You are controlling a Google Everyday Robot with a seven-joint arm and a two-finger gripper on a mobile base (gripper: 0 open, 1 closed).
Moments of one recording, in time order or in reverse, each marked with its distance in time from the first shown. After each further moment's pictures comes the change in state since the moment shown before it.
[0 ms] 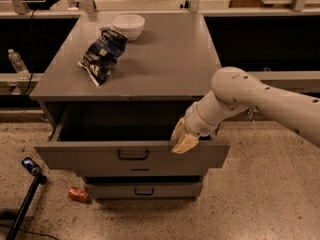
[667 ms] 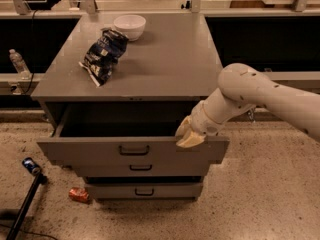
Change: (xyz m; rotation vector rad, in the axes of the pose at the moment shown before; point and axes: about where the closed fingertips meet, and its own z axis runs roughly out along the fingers) arm 0.006 0.010 -0.017 -0.019 0.017 0.022
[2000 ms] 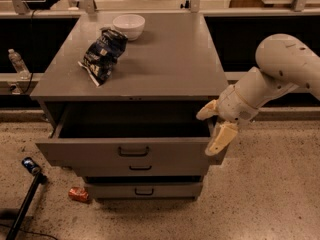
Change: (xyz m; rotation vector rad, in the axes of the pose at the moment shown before) arm 0.010 0.029 -0.091 -0.085 -0.036 0.067
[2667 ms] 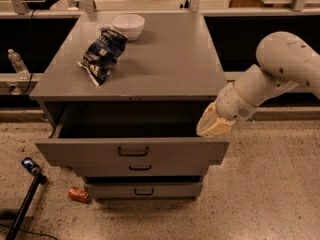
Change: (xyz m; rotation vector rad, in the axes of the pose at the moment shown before) arm -0.010 -0.002 -0.002 -0.005 -0.041 0.000
